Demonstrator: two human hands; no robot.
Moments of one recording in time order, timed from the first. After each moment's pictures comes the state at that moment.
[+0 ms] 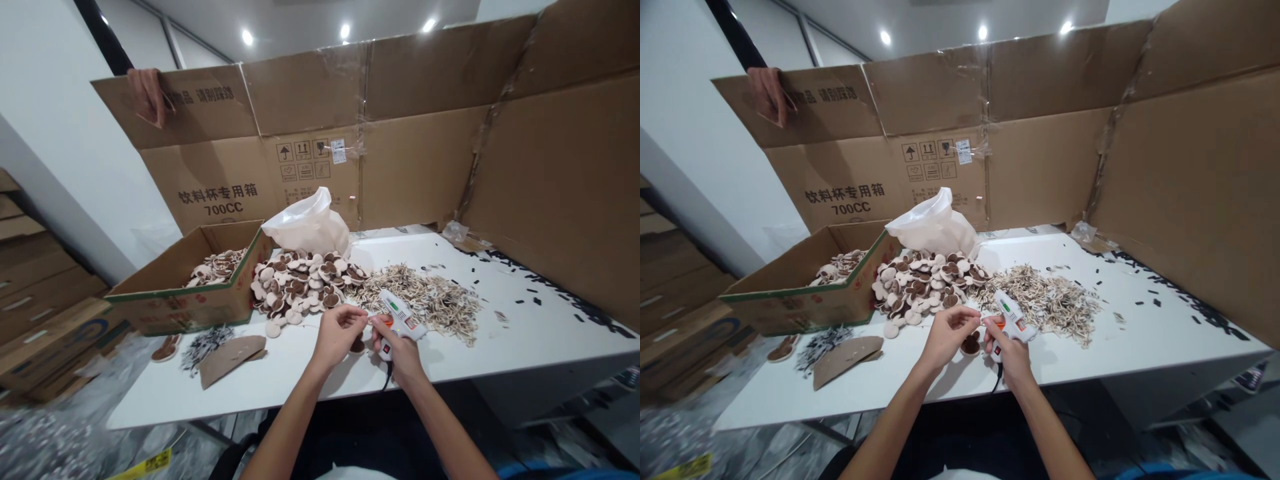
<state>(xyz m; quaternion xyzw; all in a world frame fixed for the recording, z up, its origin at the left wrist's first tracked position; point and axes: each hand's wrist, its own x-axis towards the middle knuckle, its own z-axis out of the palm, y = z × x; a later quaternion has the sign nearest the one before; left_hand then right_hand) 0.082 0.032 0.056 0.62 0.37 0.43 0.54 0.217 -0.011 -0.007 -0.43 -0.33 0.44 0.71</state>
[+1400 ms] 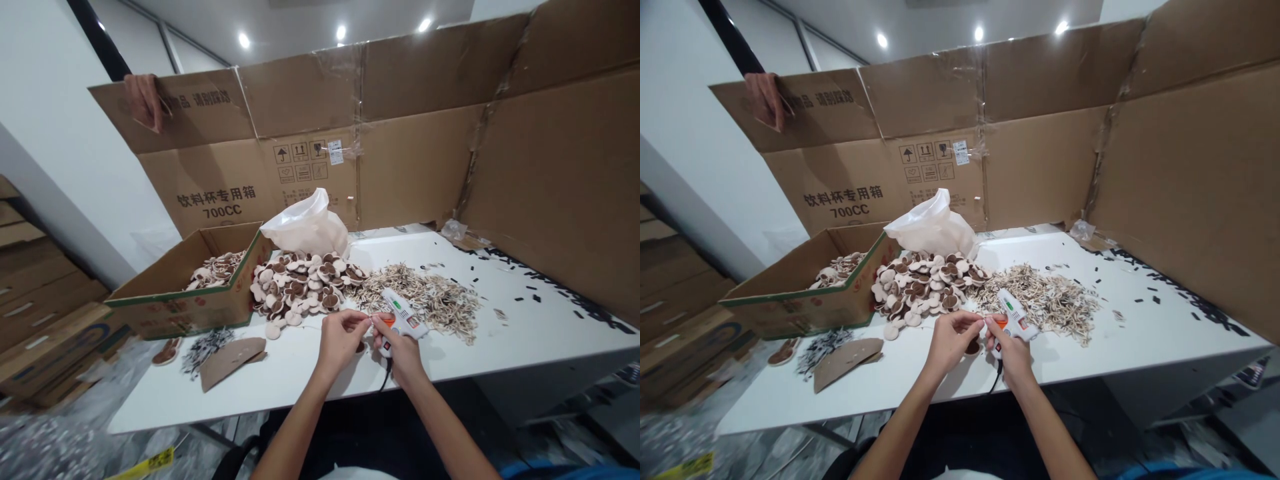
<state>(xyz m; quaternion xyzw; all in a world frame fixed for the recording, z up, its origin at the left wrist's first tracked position) 0.089 0.030 0.041 0.66 0.41 0.42 0.47 0.215 -0.010 -0.001 -0.46 -0.26 0.43 0.73</state>
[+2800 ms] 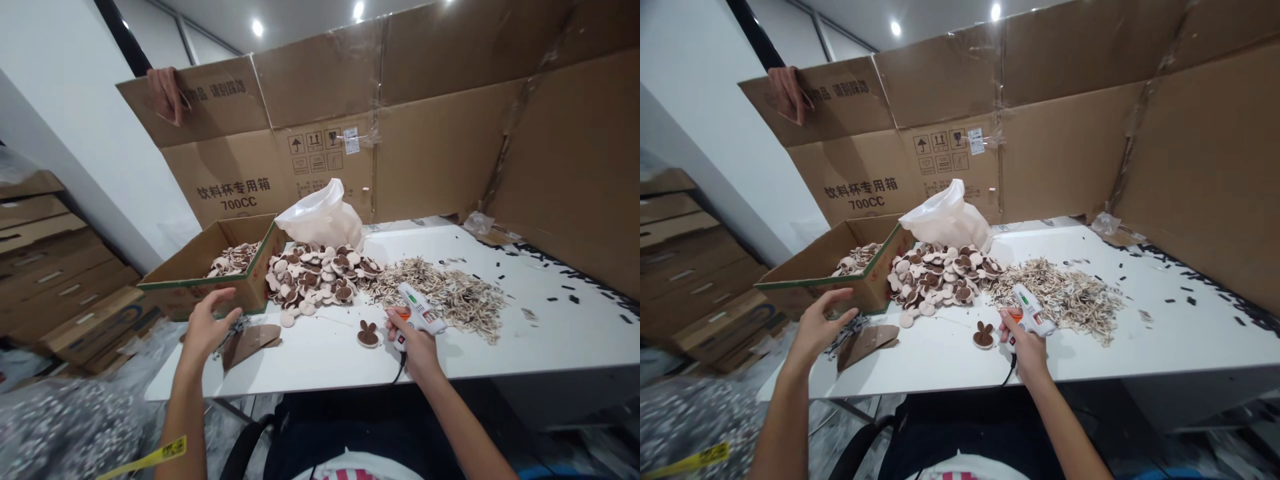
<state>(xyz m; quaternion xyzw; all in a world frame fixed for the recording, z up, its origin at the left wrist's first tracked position) -0.196 0.076 0.092 0.68 0.63 0.37 0.02 0.219 -0.008 -0.013 -0.46 -0.30 0.42 0.73</state>
